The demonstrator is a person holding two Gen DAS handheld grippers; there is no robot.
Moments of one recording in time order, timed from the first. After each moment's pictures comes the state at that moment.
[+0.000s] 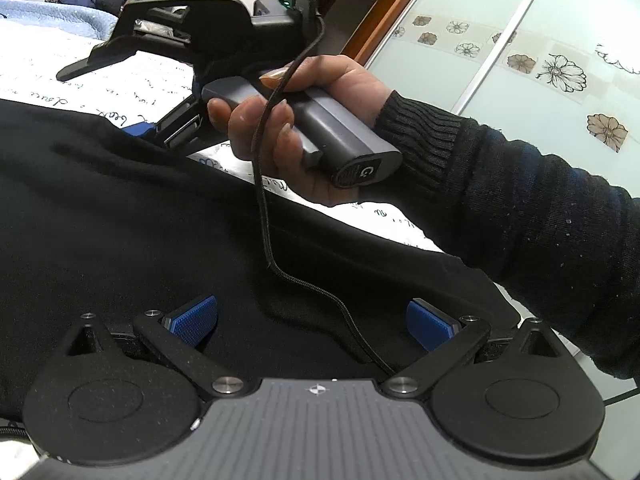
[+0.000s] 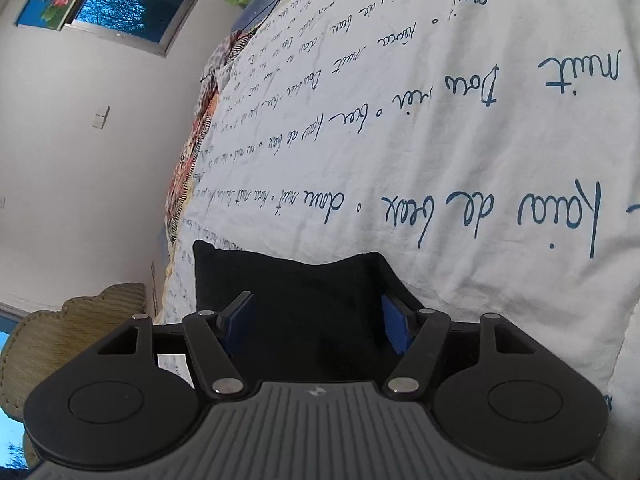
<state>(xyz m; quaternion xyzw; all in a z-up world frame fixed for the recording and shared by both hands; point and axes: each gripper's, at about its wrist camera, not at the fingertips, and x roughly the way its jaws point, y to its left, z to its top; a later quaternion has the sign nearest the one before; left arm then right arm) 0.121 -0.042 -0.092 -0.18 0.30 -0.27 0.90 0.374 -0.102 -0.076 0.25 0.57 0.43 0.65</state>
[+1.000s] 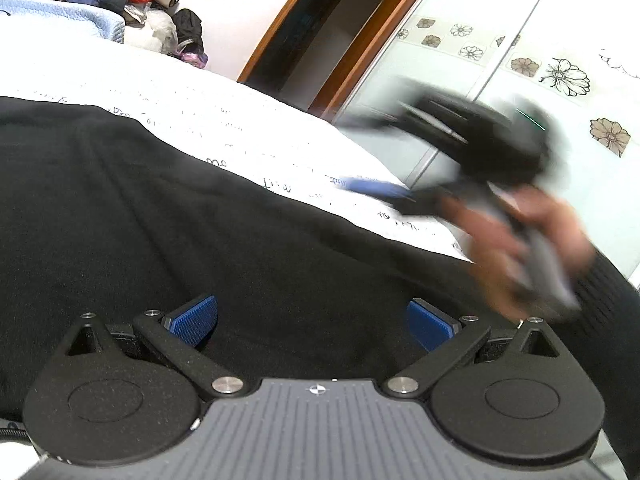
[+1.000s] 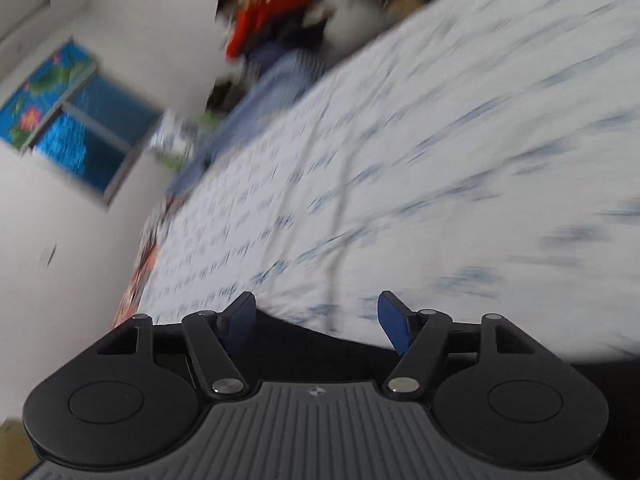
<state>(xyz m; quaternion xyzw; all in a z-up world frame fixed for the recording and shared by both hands) 0.123 -0.043 -0.091 -0.19 0.30 -0.27 0.90 0.234 -0.321 -0.027 0.33 0.39 0.22 0.83</state>
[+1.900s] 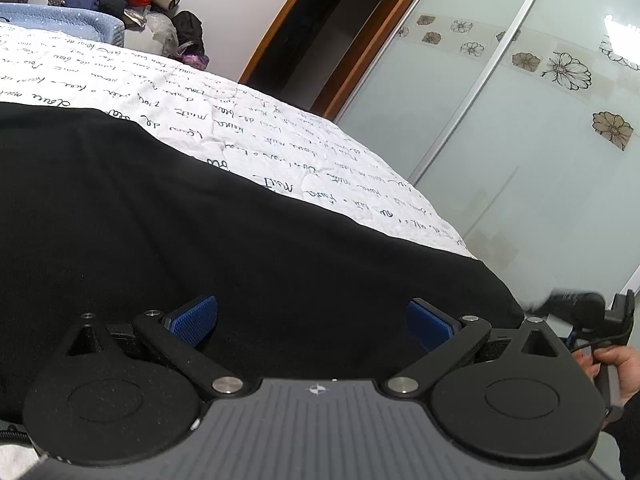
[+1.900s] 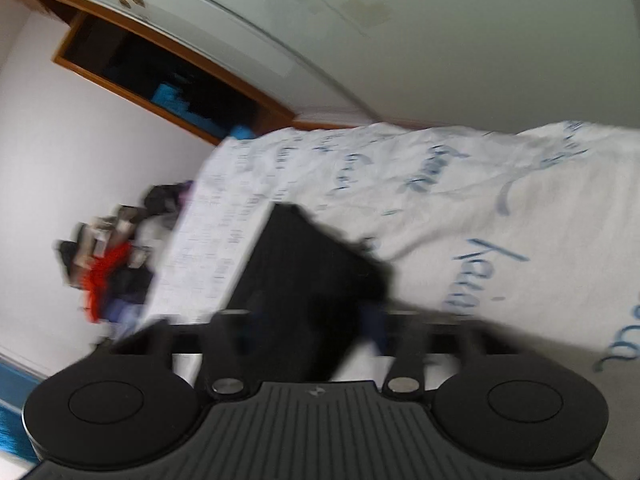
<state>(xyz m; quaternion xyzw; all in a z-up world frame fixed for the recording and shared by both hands) 0.124 -0.044 -0.093 -0.18 0.30 -0.26 0.90 0.012 -0.515 -0.079 0.50 0.25 -0.15 0.81</state>
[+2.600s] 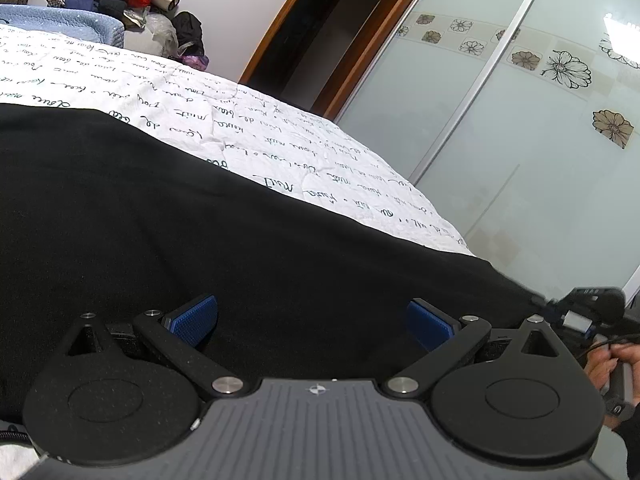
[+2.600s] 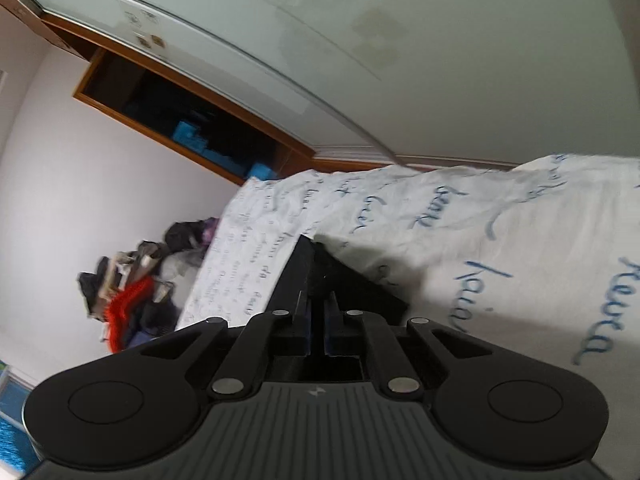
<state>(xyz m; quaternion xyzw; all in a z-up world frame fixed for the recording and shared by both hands) 0.125 -0.044 -0.094 -0.17 0.30 -0.26 0.90 -0.016 -0.517 -0.063 0.52 0.18 -0.15 0.82</state>
